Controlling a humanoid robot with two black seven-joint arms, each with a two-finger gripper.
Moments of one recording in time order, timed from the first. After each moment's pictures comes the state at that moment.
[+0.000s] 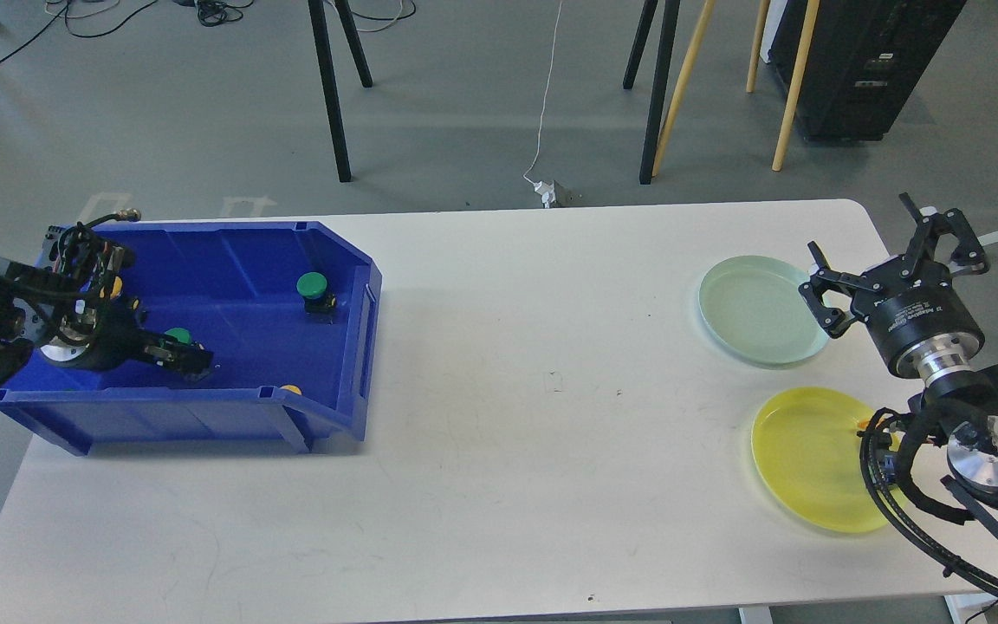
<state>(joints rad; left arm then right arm) -0.94 0.60 -0.09 -0.55 1.81 -0.49 -0.49 0.18 -0.55 1.07 1.43 0.15 0.01 0.32</state>
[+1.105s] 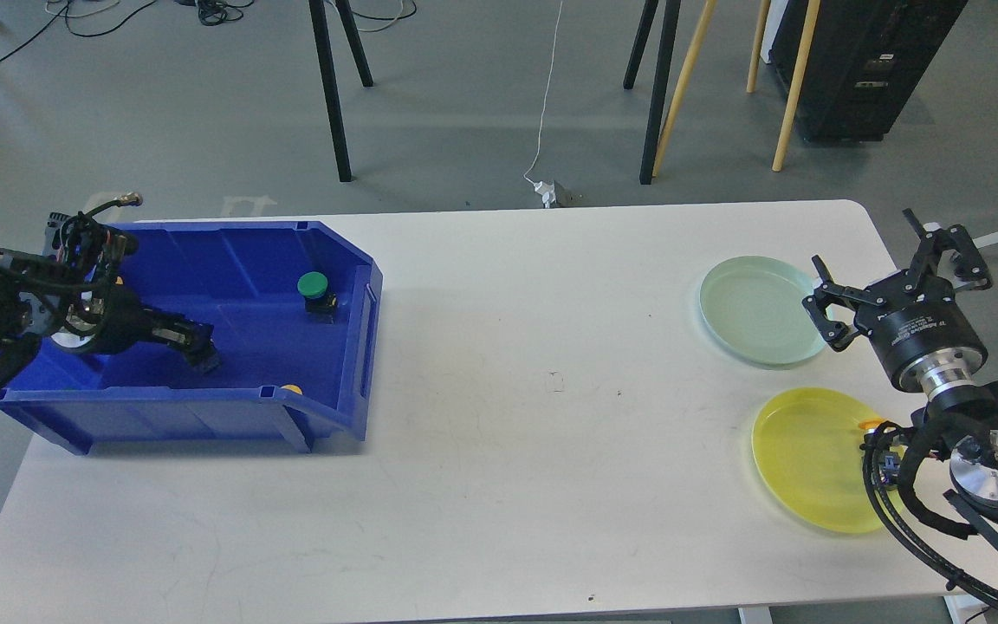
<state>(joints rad) -0.95 0.58 -0.10 -0.52 1.79 -0.41 -0.49 0.15 -0.55 1.08 1.43 0.15 0.01 0.33</state>
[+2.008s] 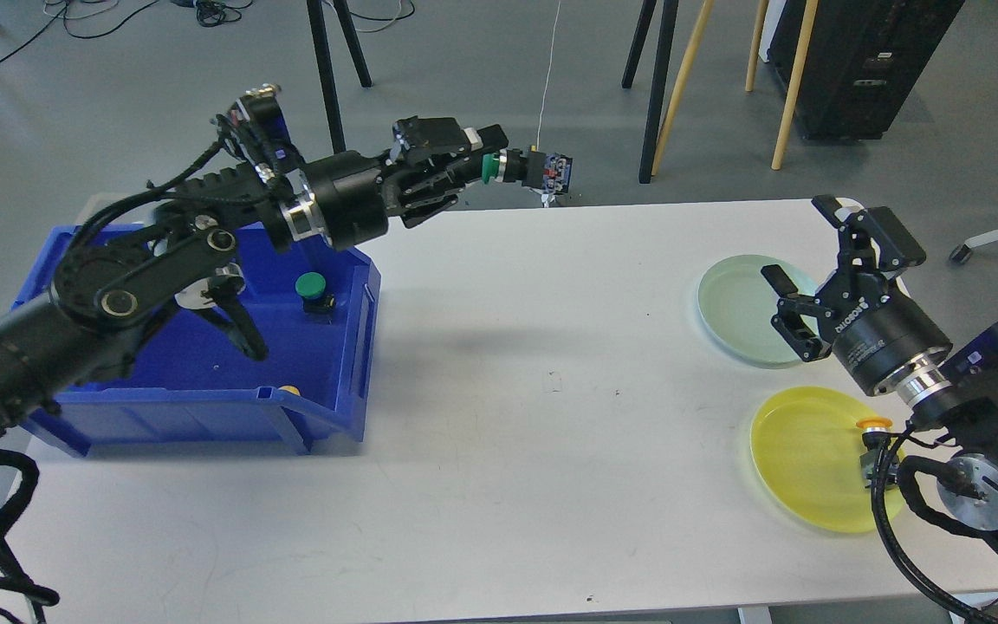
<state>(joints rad) -0.97 0.23 -0.38 -0.80 0.76 -0.49 -0.49 0.24 -0.63 0.88 1.51 -0.45 0.07 0.33</state>
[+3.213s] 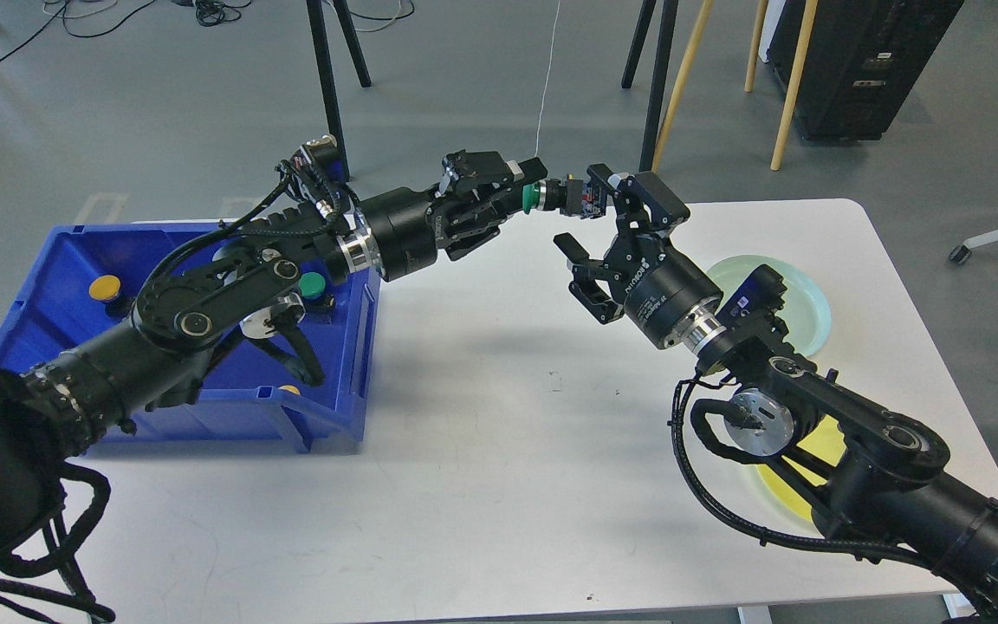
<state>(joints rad) -0.96 0.18 -0.38 -0.75 0.75 -0.49 -0.49 0.56 -0.22 0.68 1.22 -0.45 0.06 0.33</state>
